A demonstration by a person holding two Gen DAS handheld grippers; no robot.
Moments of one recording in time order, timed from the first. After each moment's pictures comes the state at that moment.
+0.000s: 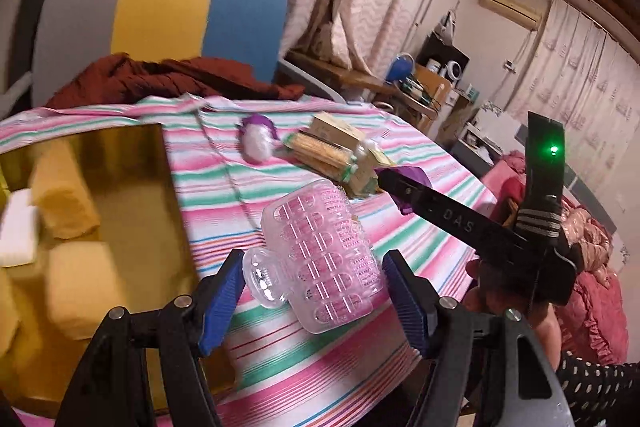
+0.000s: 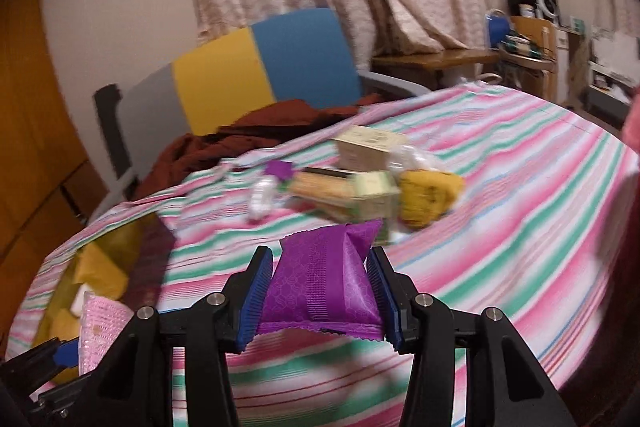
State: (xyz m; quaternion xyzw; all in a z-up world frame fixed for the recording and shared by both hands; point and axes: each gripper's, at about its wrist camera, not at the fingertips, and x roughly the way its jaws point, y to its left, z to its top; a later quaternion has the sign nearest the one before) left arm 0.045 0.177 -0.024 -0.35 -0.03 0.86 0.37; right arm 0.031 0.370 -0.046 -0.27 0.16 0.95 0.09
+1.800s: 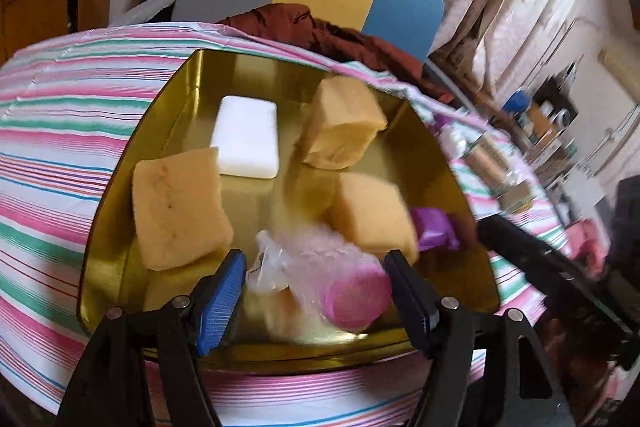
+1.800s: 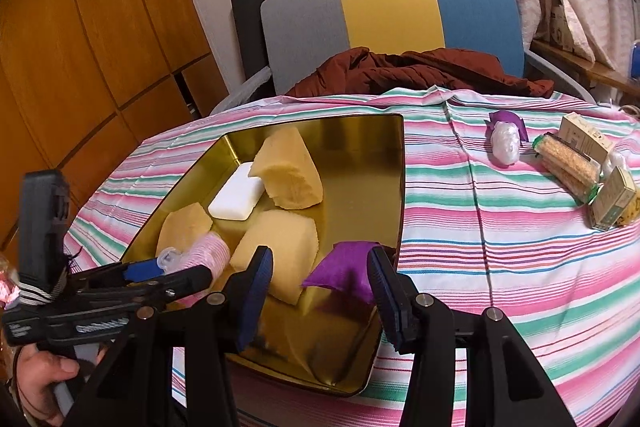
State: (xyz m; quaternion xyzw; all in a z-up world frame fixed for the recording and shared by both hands) left arm 0.003 0.004 -0.065 -0.44 -0.12 0.87 0.19; right arm -0.005 0.181 -0.052 -0.36 0.08 0.92 -0.12
